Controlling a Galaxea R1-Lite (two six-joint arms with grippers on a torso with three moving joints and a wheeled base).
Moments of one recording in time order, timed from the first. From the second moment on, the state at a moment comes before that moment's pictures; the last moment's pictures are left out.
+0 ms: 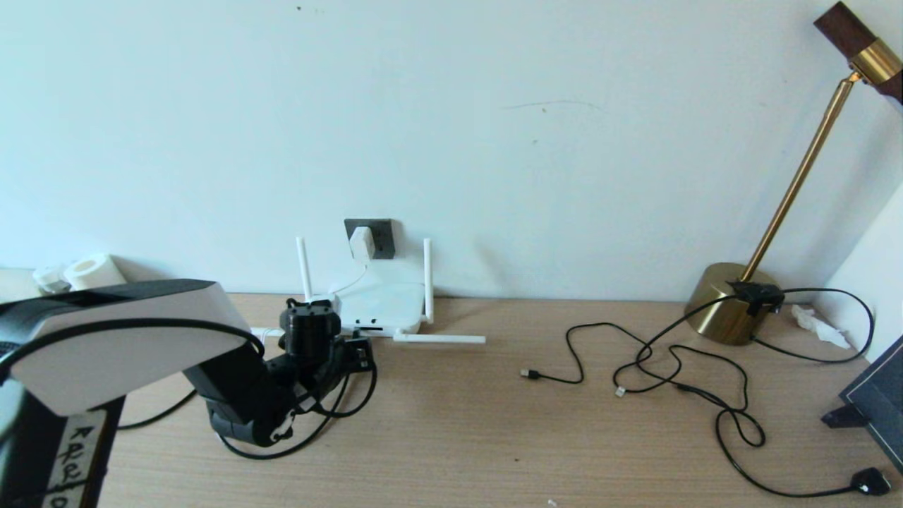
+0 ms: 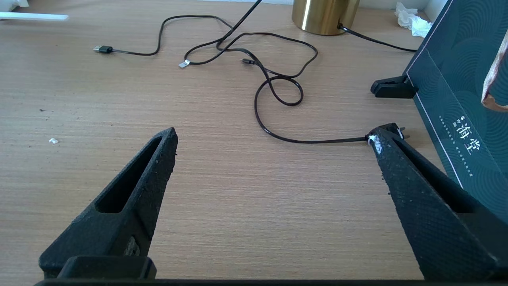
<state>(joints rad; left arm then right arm) -0.28 2.30 -0.86 -1.06 0.25 -0.17 0.00 0.00 -0.08 0.19 -0.02 -0.01</state>
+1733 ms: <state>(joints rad) -0.29 2.30 -0.85 -1.06 0.25 -0.17 0.00 0.00 -0.08 0.19 -0.02 -0.01</state>
